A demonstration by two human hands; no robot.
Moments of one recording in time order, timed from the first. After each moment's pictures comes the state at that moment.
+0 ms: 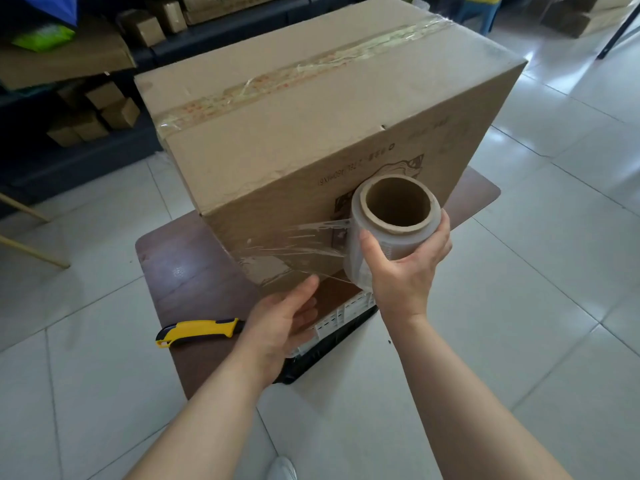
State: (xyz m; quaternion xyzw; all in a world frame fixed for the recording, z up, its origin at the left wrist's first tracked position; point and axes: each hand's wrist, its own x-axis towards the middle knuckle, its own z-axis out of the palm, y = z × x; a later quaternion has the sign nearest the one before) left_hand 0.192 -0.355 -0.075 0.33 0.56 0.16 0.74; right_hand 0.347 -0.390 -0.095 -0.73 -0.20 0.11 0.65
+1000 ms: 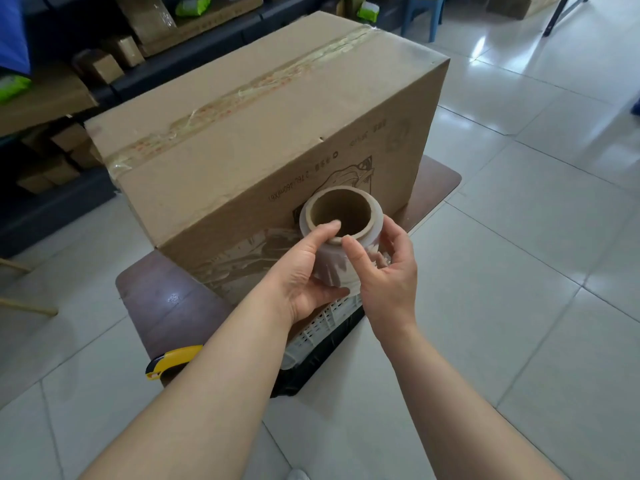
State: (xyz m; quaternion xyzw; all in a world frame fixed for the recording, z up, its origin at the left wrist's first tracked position) left_hand 0.282 -0.339 -0.026 0.34 0.47 0.09 0.81; right_hand 0.354 -0.420 -0.084 -0.66 -0.18 0.21 0.70
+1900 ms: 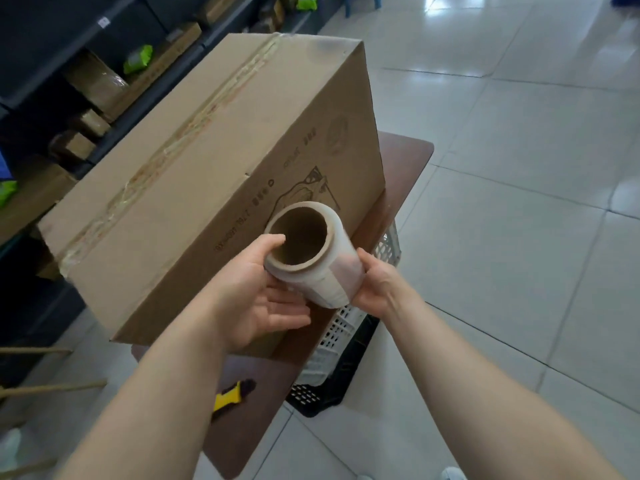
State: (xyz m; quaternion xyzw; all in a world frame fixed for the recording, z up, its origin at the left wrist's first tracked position) left_hand 0.297 -0.333 0.037 0.51 0.59 -0.09 0.62; right_hand 0.414 -0.402 -0.139 -0.35 0.23 0.60 0.68
